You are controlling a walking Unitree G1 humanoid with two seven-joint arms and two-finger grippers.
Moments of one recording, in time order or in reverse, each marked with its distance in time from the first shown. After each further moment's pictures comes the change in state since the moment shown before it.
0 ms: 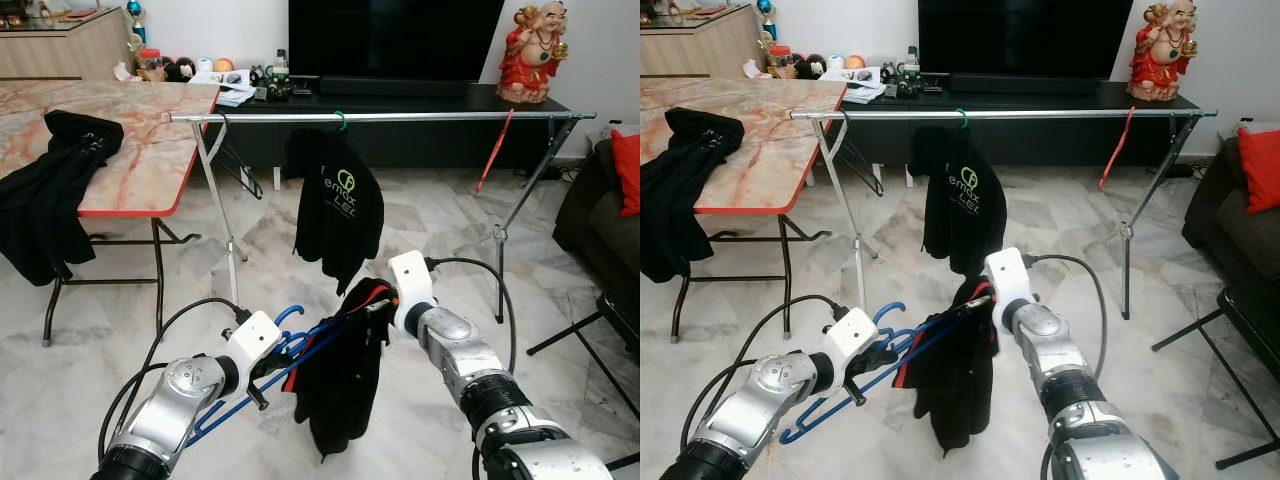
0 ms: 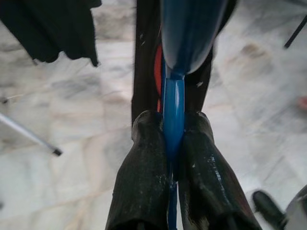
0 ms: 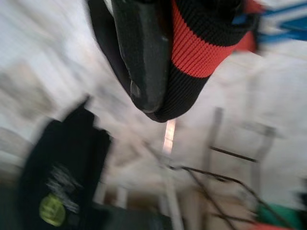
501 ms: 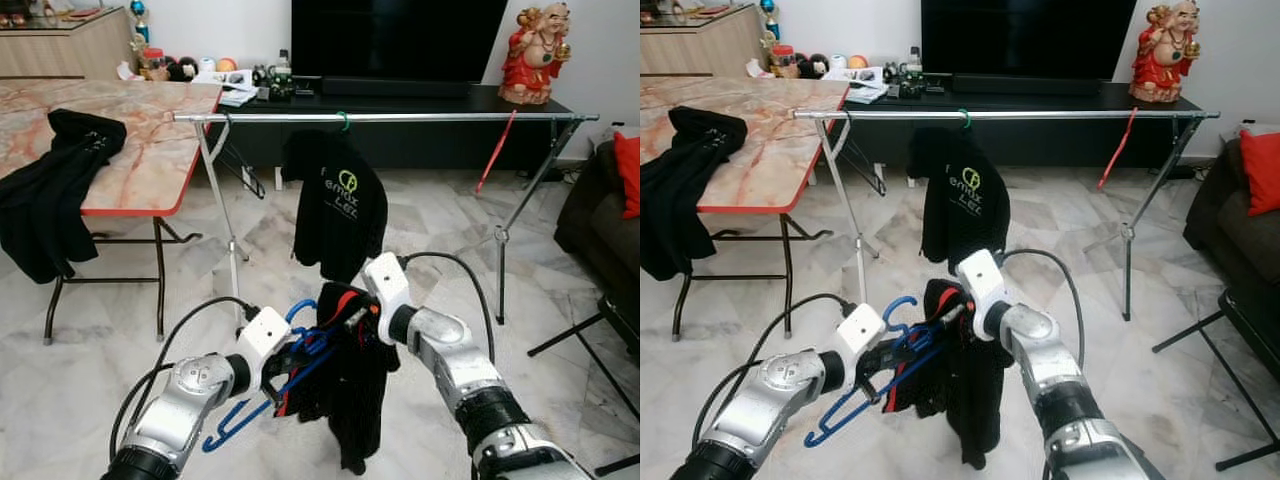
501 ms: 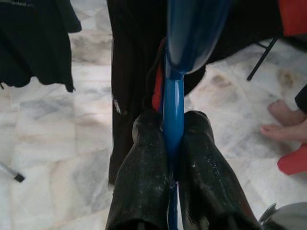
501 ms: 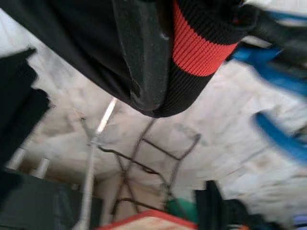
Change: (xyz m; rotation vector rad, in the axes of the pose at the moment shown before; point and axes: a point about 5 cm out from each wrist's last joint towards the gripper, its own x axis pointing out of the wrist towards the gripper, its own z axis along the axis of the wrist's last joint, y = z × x) left arm 0.002 -0.010 0.013 -0.074 -0.105 -0.090; right arm -0.017 0.019 0.002 -0.134 -0.046 0.359
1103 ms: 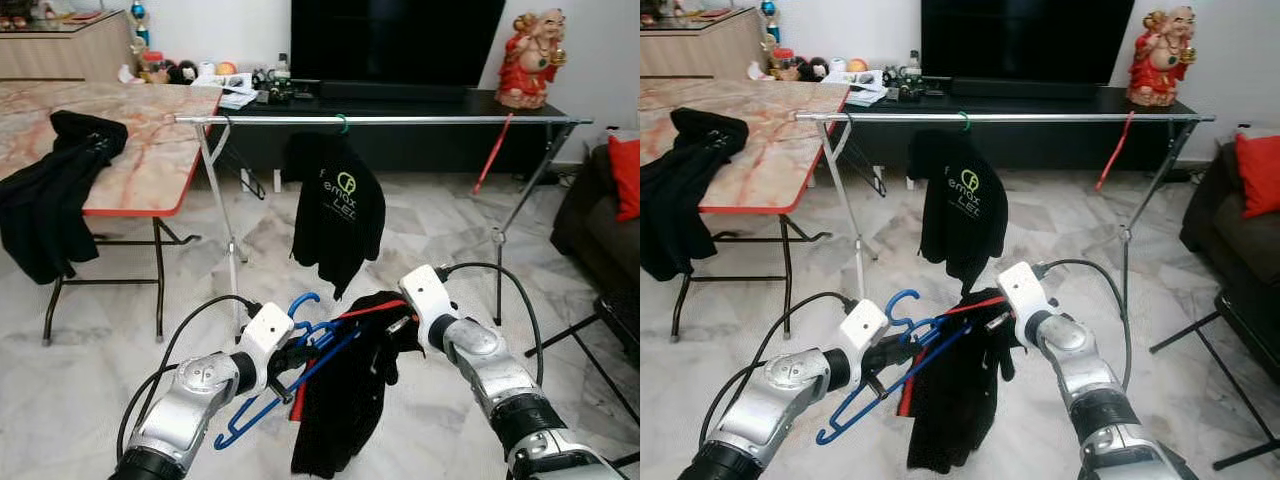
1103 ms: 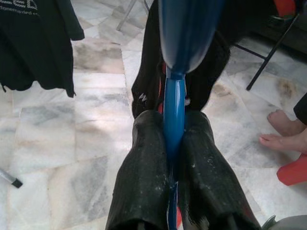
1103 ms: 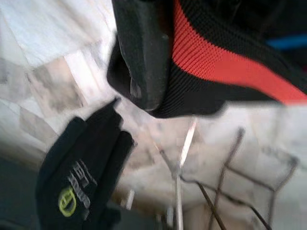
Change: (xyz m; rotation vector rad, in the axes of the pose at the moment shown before) left arm 0.002 -0.001 0.003 -0.020 -0.026 0.029; right arm -0.025 -0.037 -0.022 -0.035 0.100 -0.370
